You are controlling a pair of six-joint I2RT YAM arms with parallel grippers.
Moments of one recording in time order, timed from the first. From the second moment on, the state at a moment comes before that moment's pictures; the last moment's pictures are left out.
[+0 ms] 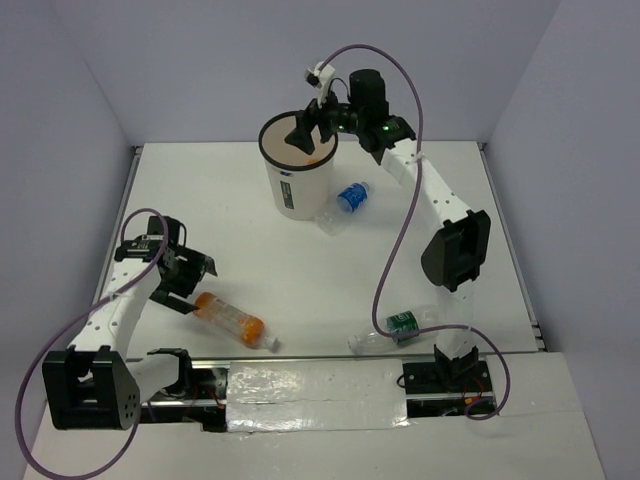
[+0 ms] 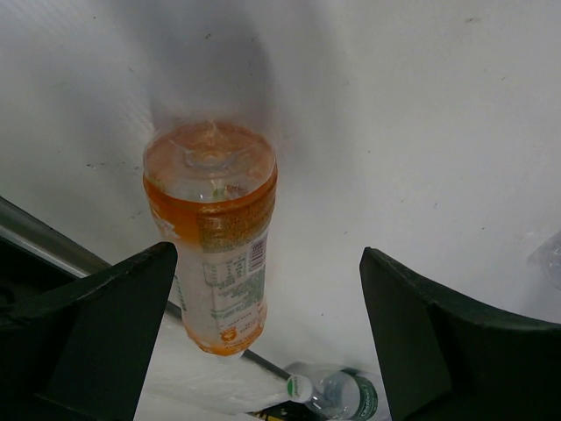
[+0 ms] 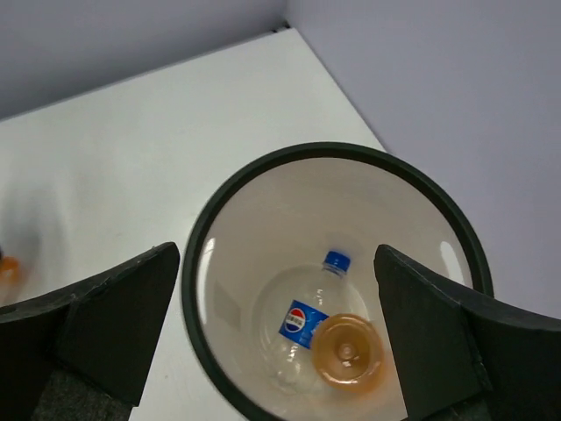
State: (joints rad) left arm 0.03 1.11 0.82 -1.02 0.01 -1.18; right arm 0.45 2.06 2.16 -0.34 -0.60 -0.19
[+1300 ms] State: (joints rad) left arm -0.07 1.49 0.94 -0.87 0.08 -0.97; right arm 0.41 1.73 1.68 -0.60 -0.90 -0.38
